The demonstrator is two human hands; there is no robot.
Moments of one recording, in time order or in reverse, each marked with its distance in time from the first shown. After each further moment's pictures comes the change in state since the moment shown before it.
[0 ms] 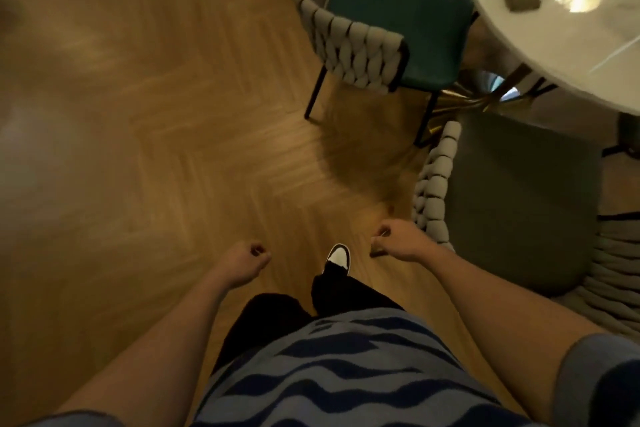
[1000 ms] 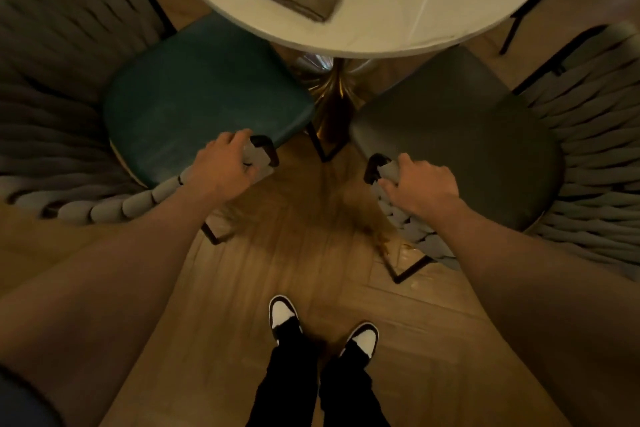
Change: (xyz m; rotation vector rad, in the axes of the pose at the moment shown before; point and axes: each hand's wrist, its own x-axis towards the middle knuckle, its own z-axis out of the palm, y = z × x) left_hand 0.349 0.455 -0.123 1.032 0.077 1.084; right_hand 0.139 0.028 -0.169 0.149 0.651 0.624
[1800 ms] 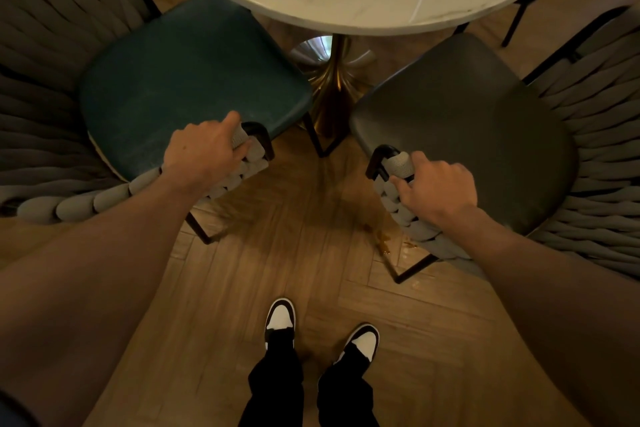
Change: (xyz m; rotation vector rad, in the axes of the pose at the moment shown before) left_hand 0.021 -0.009 0.011 0.289 0.205 0.069; right_hand 0.002 0.013 0.032 -0.074 0.238 -0.019
